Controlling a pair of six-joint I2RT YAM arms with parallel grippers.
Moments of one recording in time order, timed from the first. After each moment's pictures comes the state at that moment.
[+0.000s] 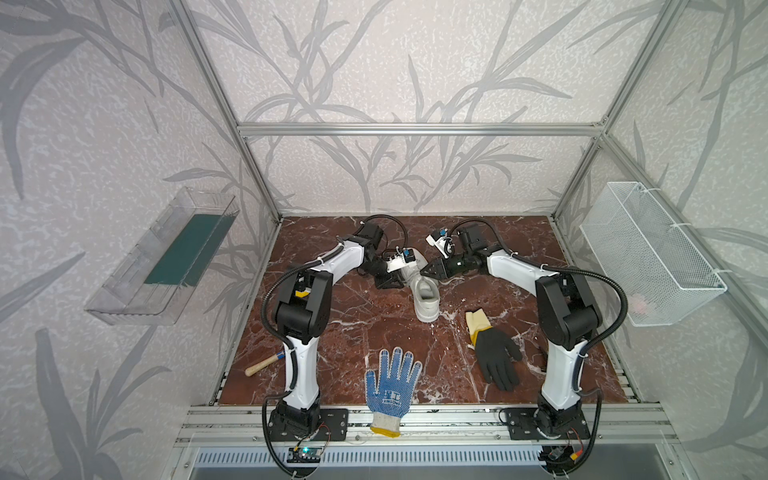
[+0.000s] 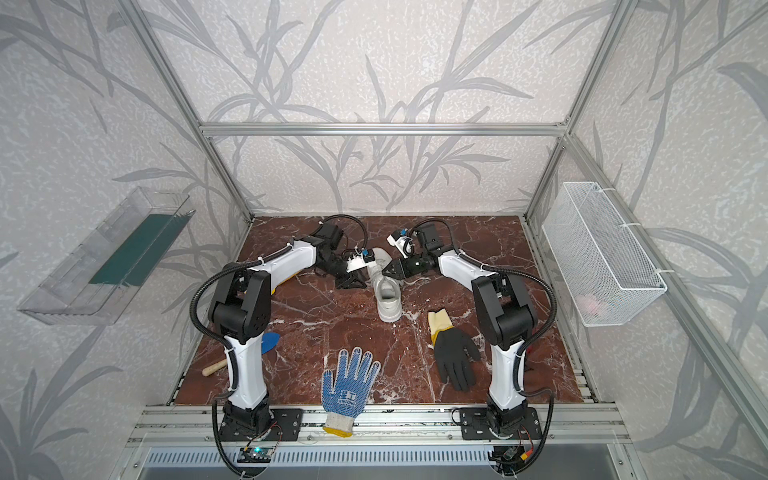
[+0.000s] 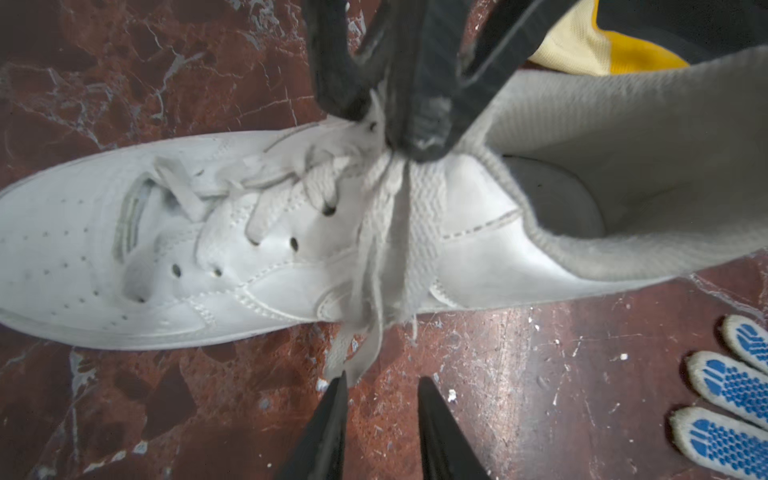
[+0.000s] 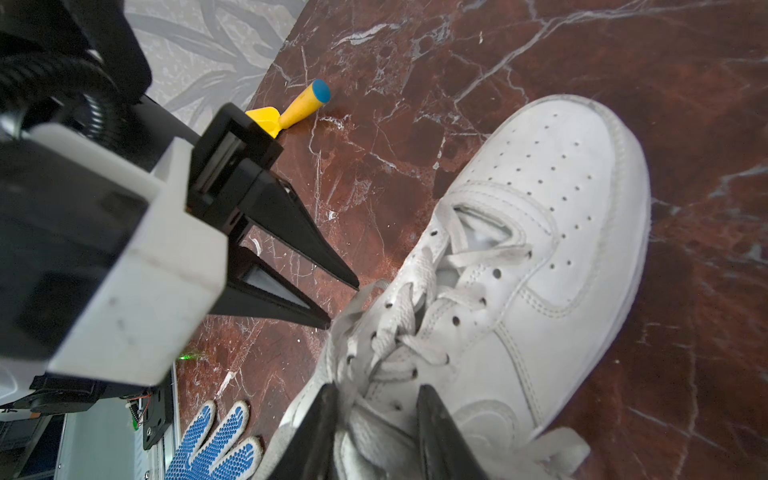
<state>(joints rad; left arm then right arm) -0.32 2.04 1.51 -0.73 0.63 0.97 0.39 1.98 1.39 -0.30 -0.77 0.06</state>
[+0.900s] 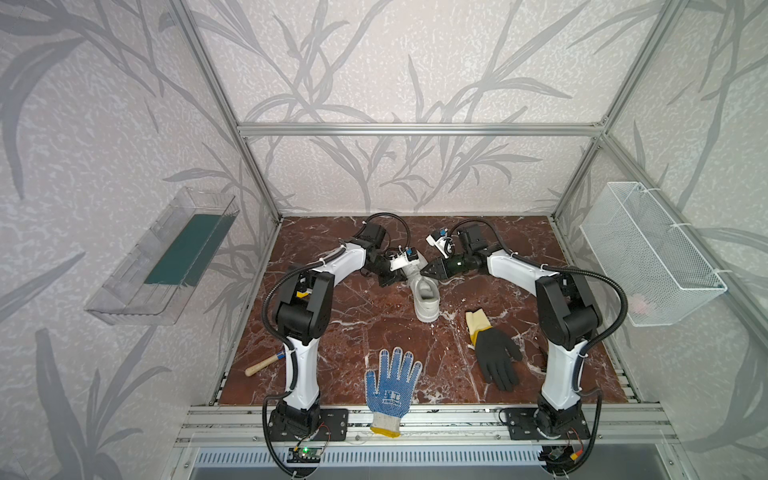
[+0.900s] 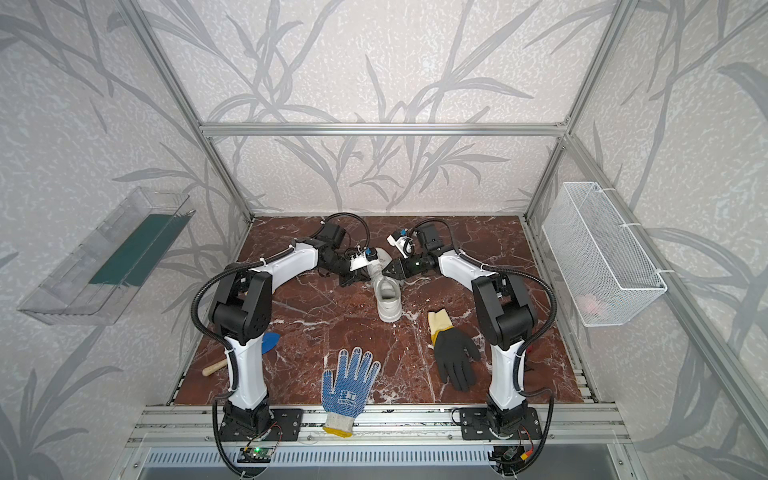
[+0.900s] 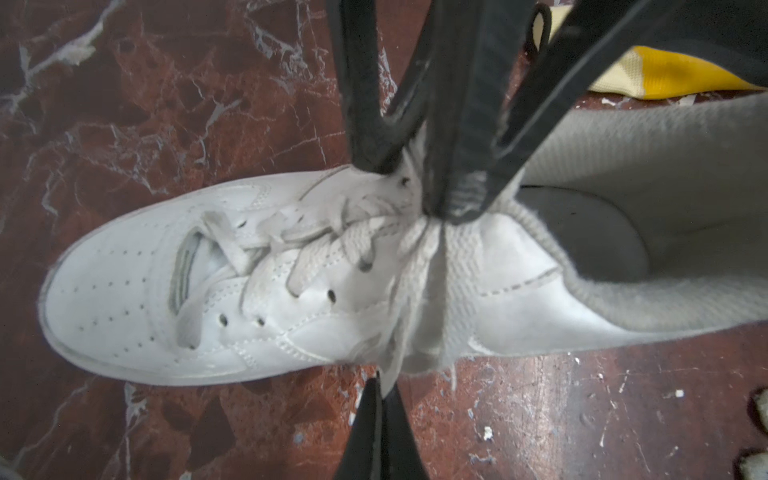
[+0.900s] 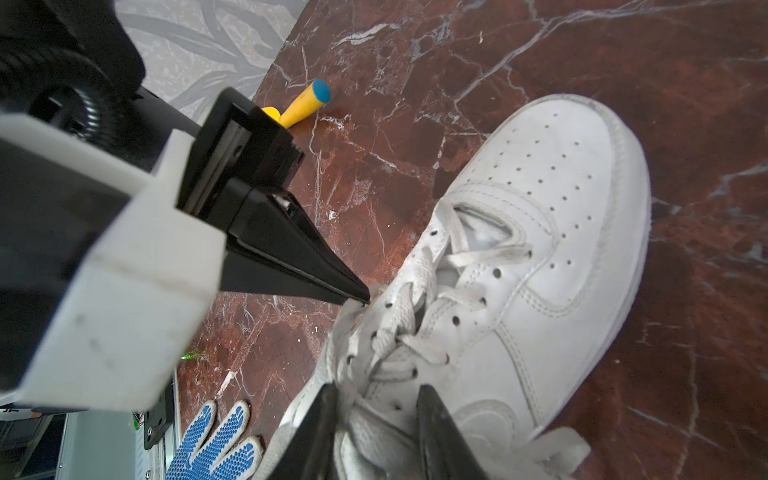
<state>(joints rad) -0.33 2.04 1.50 -0.63 0.63 0.95 0.39 1.98 1.39 -0.30 -0.77 0.06</state>
